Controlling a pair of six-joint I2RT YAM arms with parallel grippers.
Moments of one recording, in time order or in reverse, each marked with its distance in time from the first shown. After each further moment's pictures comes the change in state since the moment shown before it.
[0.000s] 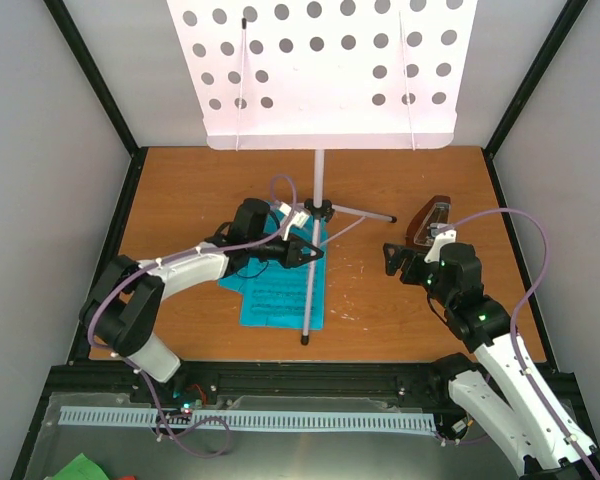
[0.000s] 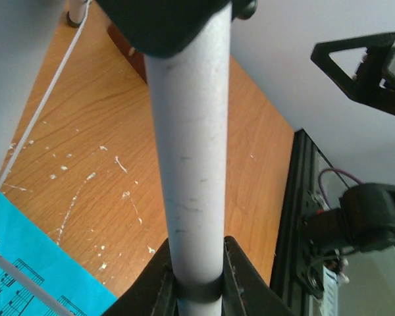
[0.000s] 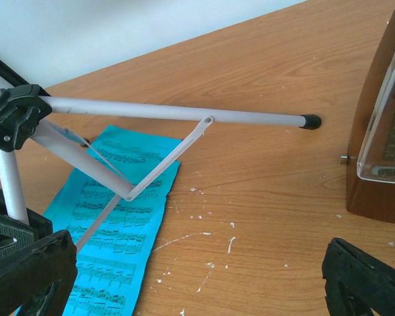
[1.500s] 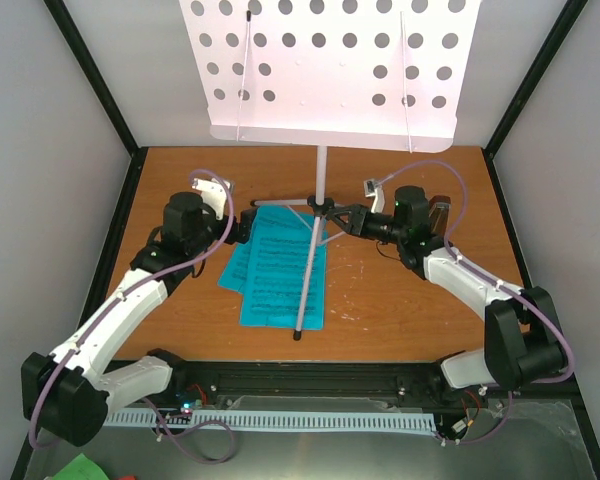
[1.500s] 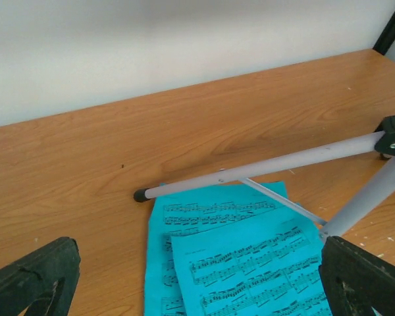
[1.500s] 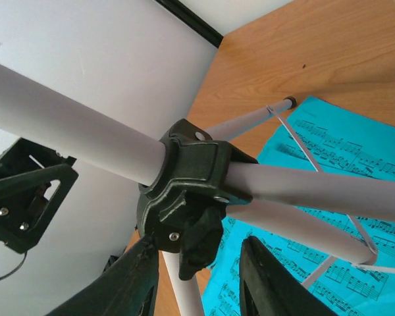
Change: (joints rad) left arm 0.208 -0.519 0.000 -0.375 -0.705 0.312; right arm 0.032 0.765 0.216 0.669 -0.663 0.262
